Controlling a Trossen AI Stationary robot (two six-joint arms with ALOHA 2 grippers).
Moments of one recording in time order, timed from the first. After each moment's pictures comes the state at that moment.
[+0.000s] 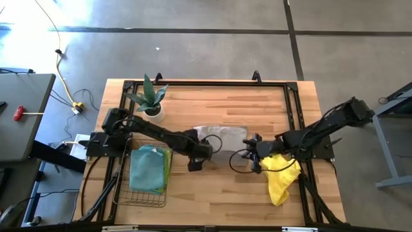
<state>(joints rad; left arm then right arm) -0.06 1.95 1.33 -0.77 -0.27 -0.28 0.29 1.22 0.42 0.02 0.16 0.45</state>
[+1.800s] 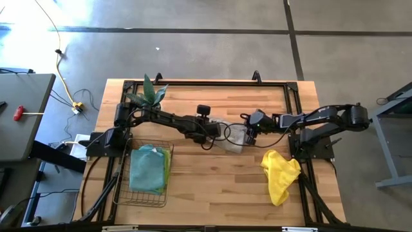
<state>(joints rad) 0.15 2.05 1.39 -0.58 -0.69 0.36 -0.22 1.30 0.42 -0.01 0.15 0.08</state>
